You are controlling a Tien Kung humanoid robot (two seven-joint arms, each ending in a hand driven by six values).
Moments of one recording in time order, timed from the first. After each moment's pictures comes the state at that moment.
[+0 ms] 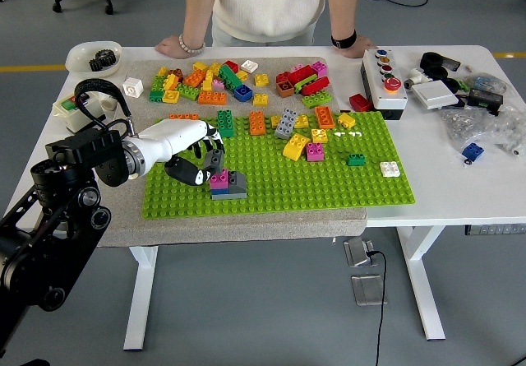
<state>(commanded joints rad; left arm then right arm) -0.48 0.11 -1.27 -1.50 2.27 -0.65 0.18 0.12 -0.15 1.72 0.18 -2.03 0.07 -0.09</state>
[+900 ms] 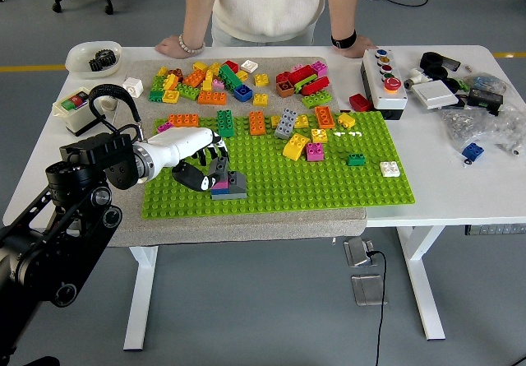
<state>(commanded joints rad) -0.50 0.09 -1.26 -1.43 2.27 -0.65 0.19 0.13 -0.15 1.71 0.18 -2.04 0.07 -0.09</state>
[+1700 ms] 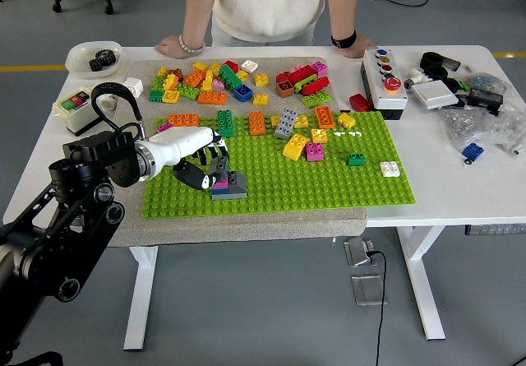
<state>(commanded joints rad) -0.52 0.08 -1.26 -1.39 2.27 -0.64 0.18 0.13 -0.16 1.71 0.18 -2.03 0.07 -0.09</state>
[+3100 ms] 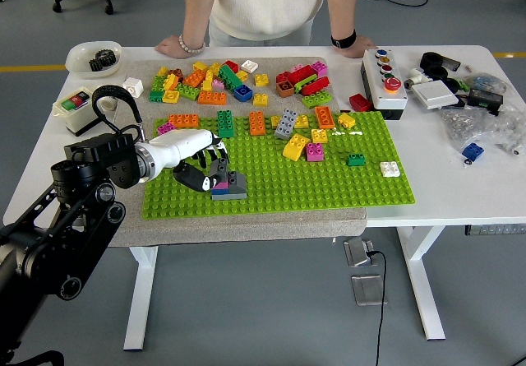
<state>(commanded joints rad) -0.52 0.08 -1.26 -1.36 2.27 -0.64 0.18 0.13 -0.15 1.70 0.18 -2.03 0.07 -0.09</state>
